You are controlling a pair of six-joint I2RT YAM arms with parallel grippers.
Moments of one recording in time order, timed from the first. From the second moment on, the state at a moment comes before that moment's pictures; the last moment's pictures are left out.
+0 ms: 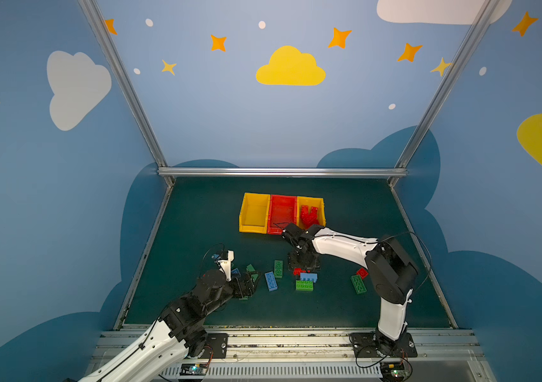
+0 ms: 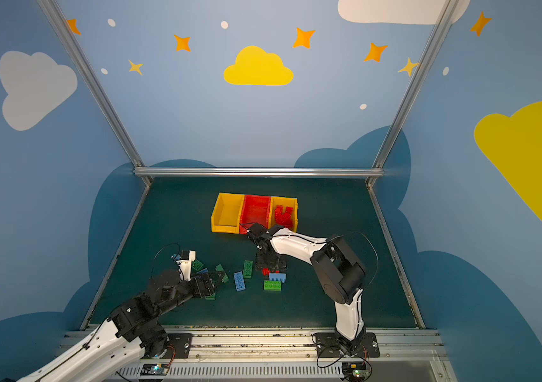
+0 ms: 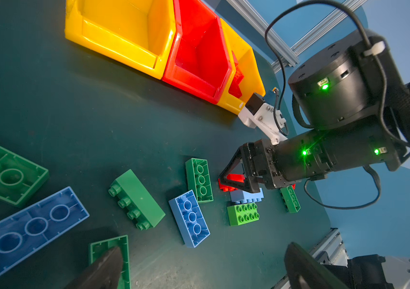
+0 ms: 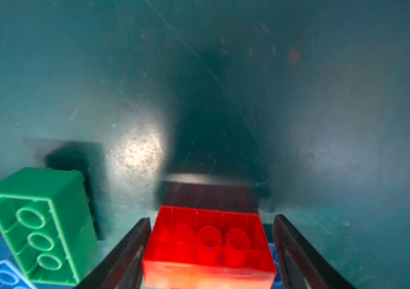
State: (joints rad) left arm -0.75 0.47 0.32 -0.35 -0.03 -0.81; right arm 0.85 1.91 1.30 -0.89 0.03 0.76
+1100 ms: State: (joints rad) left arm -0.75 0.89 0.49 -0.18 -0.15 -0.70; right arm 0.50 2.24 2.14 -1.06 0.08 0.49
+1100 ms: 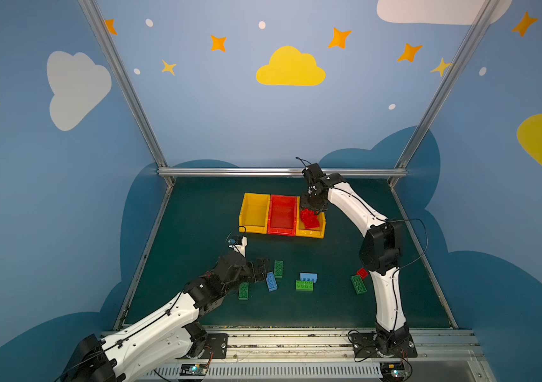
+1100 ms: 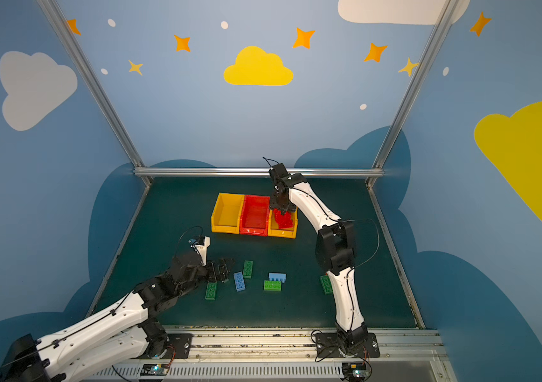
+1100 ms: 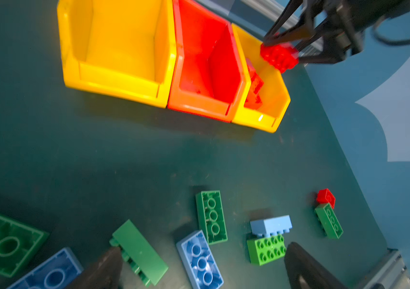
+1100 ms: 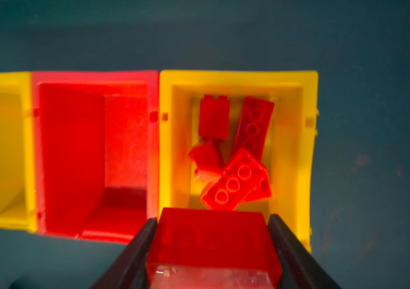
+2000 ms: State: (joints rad) left arm -0.79 1.01 0.58 -0.10 0.00 -0.66; right arm 0.41 1.53 1.11 -0.99 0.19 0.61
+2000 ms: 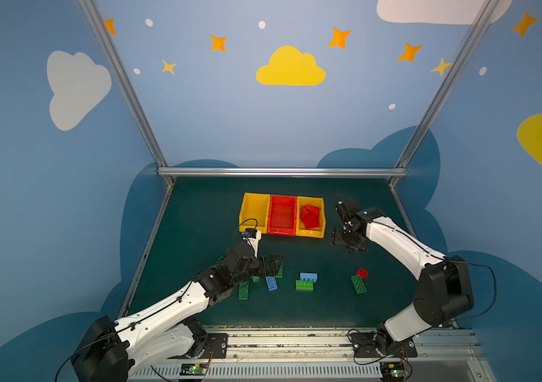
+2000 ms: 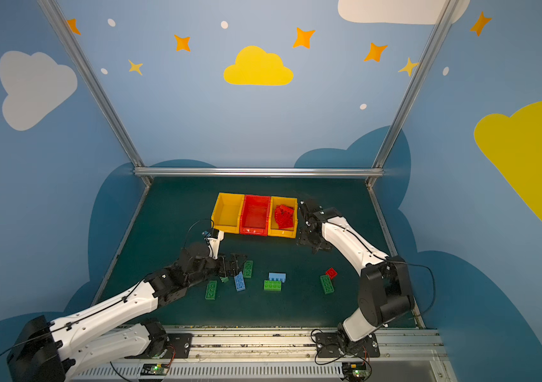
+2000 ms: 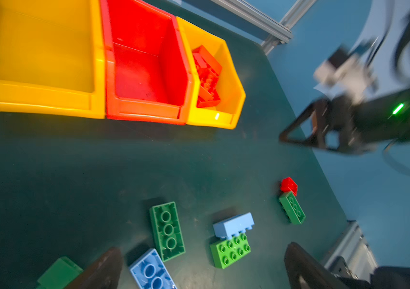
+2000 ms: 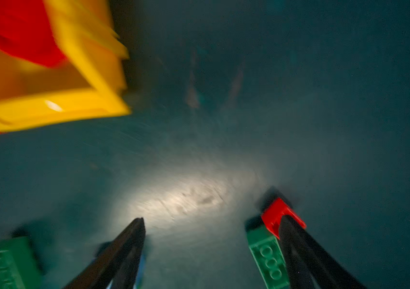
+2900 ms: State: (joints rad) left arm -0.84 0.86 0.49 -0.12 -0.03 -0.68; right arm 0.20 1.32 0.73 -0.79 0.10 0.83
